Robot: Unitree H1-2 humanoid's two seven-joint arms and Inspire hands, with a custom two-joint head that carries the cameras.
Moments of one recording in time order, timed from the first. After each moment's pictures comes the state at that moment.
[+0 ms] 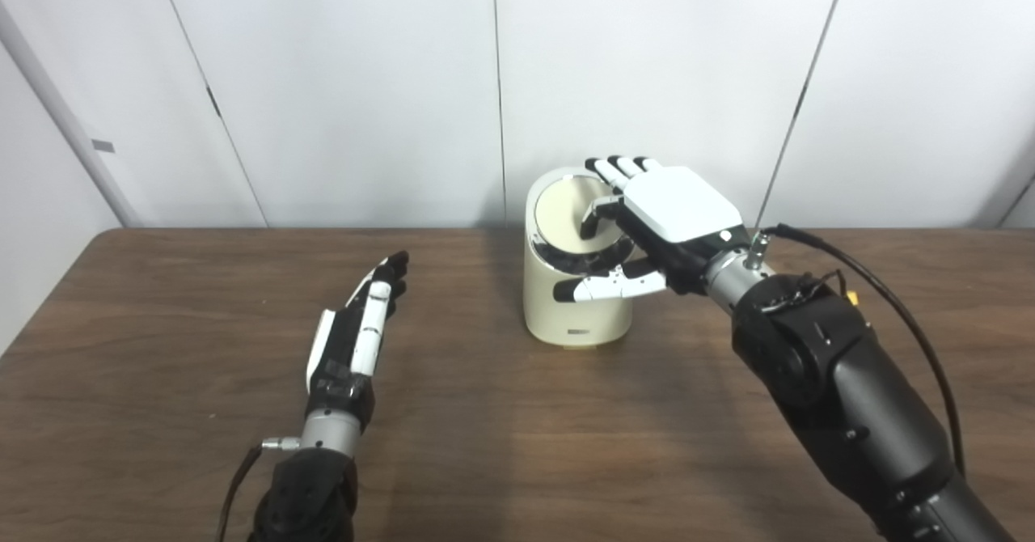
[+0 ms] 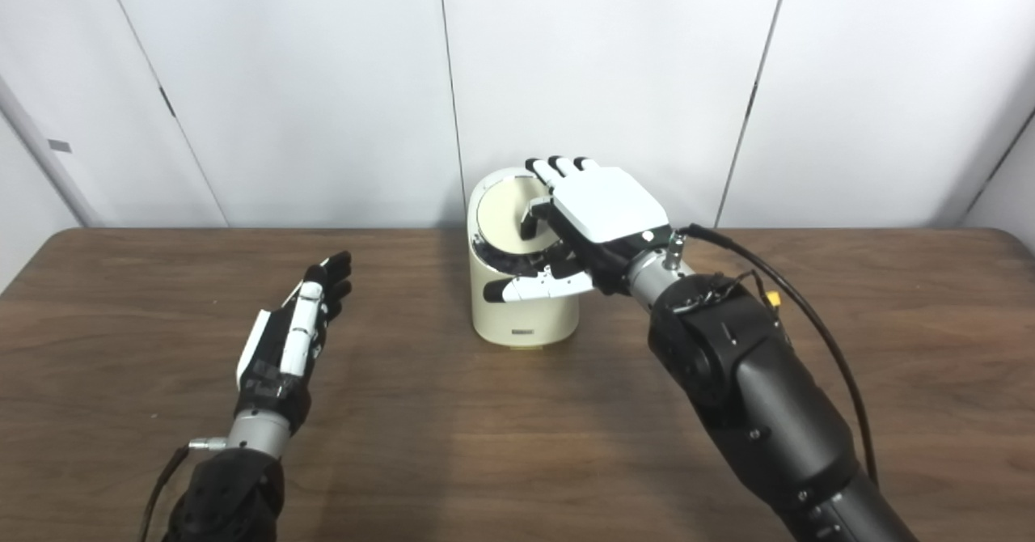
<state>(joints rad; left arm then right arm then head) -0.15 0.03 0.05 -0.21 0.01 0.30 0.04 -0.63 -0.32 0.42 -0.20 -1.07 0.23 0.52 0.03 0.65</state>
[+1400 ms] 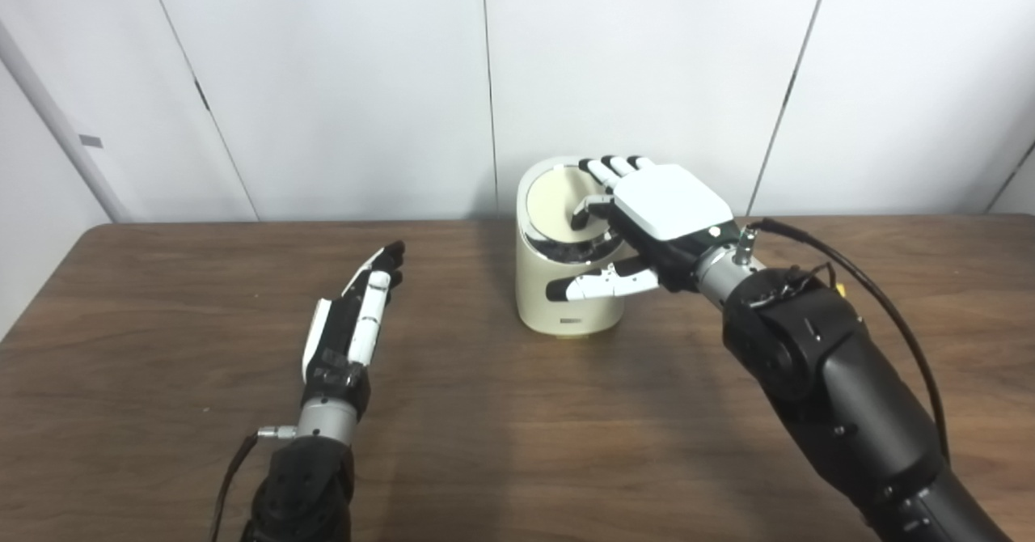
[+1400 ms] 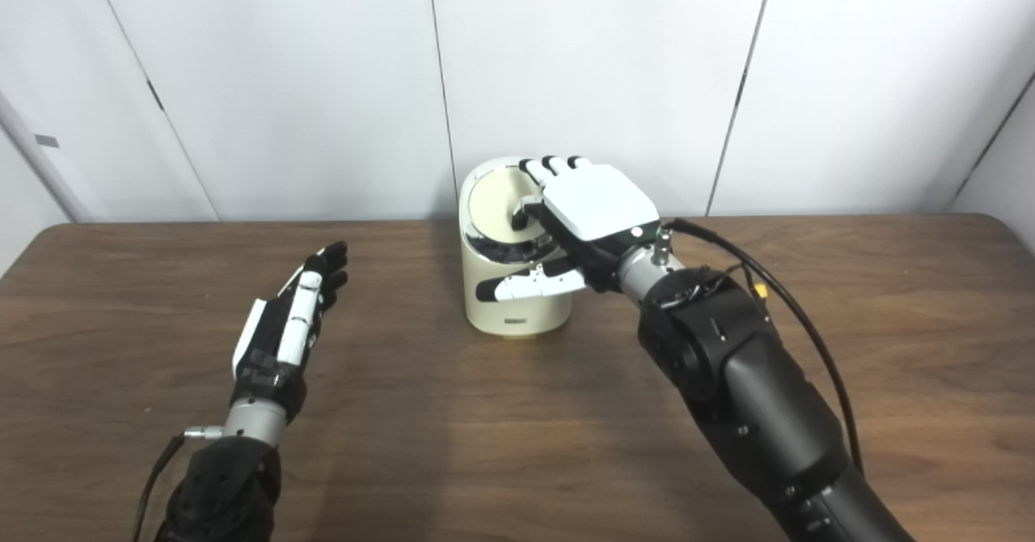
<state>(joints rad) -0.15 0.04 0.07 -0.22 0.03 0.32 0.04 -0.61 -0.31 0.41 -0.26 -1.12 0.24 0.63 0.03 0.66</state>
